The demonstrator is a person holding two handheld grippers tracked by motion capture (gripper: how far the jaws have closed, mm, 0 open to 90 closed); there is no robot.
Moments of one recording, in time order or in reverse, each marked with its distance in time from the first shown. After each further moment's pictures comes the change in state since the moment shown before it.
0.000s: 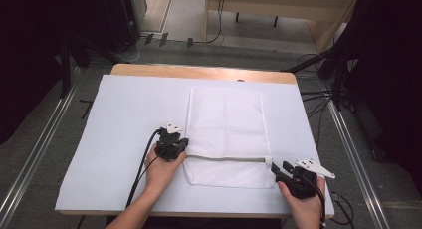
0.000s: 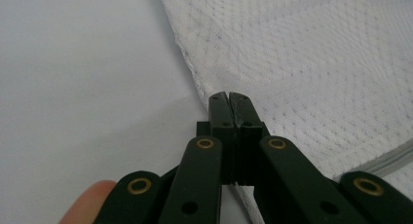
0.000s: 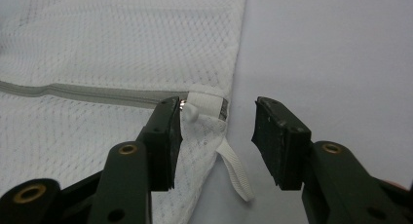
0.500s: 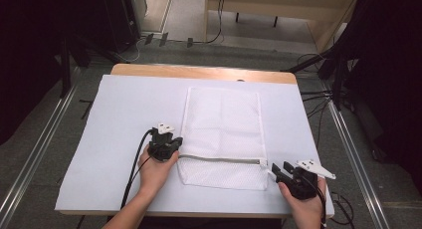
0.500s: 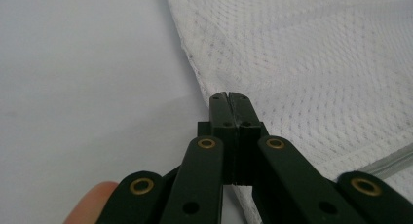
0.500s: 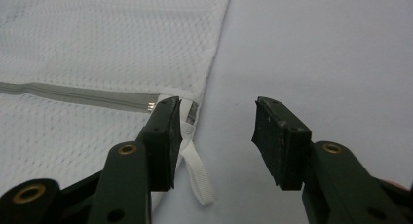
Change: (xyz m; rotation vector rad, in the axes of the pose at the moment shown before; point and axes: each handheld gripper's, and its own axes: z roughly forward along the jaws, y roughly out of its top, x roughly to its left) left arm 0.017 -0.006 -0.014 -0.034 0.016 -0.026; right arm -0.001 -0.001 -0.001 0.001 -0.006 -0.006
